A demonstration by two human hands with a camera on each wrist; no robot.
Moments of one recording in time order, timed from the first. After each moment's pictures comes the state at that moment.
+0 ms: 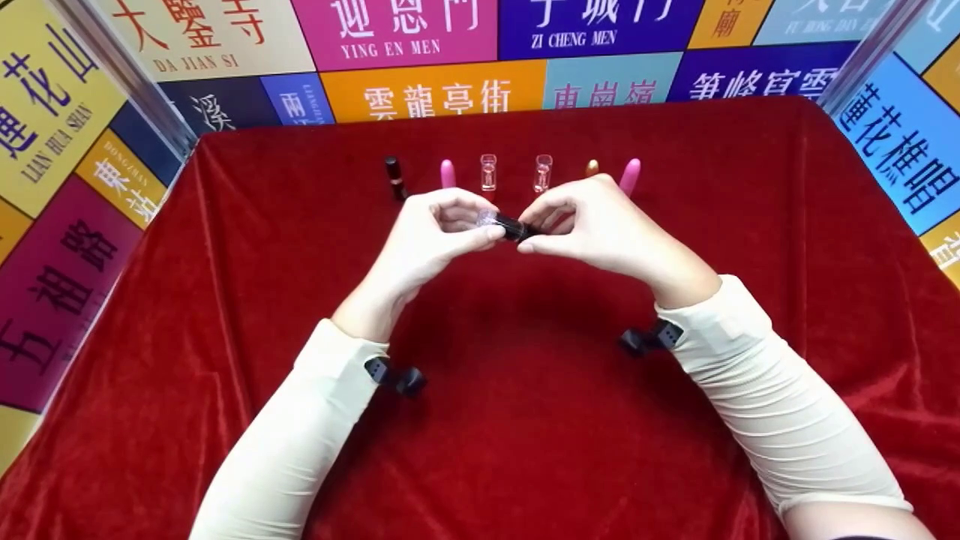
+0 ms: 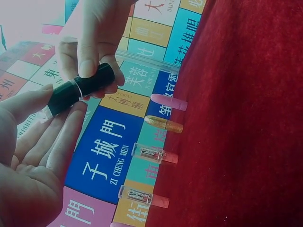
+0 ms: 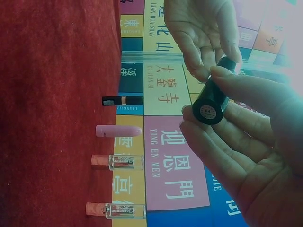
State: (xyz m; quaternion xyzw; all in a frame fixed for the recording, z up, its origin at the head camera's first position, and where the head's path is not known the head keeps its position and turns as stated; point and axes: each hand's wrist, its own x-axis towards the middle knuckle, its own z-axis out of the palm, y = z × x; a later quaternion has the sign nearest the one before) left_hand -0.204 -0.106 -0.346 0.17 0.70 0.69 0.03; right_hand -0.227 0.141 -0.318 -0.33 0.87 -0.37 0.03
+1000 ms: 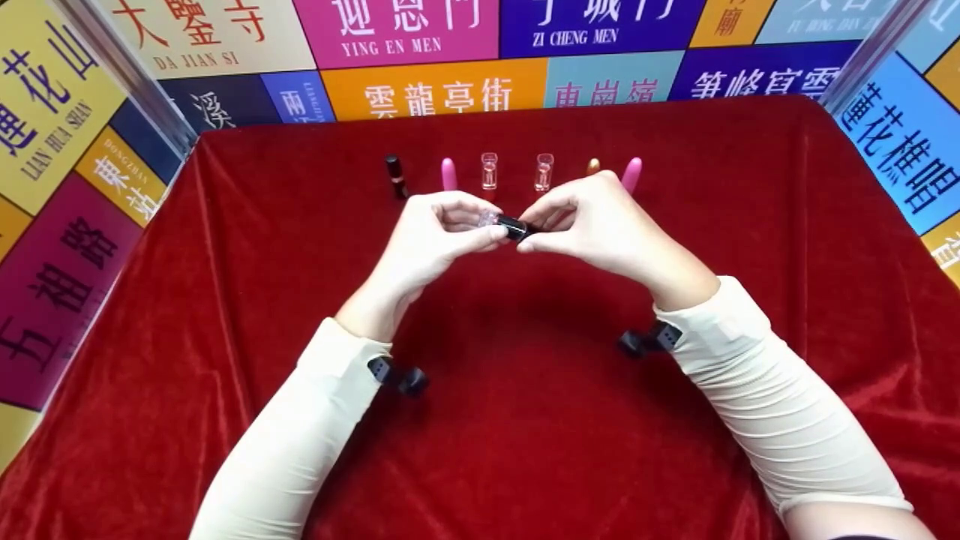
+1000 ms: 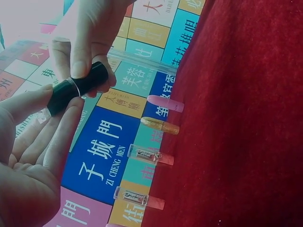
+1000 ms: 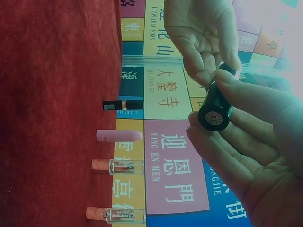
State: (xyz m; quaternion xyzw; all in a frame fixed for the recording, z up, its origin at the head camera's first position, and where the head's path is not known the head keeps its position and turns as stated) left_hand -0.205 -0.103 -0.349 0.16 0.68 0.71 0.04; right_hand -0.222 0.136 -0.316 -0.31 0.87 -0.38 0.01
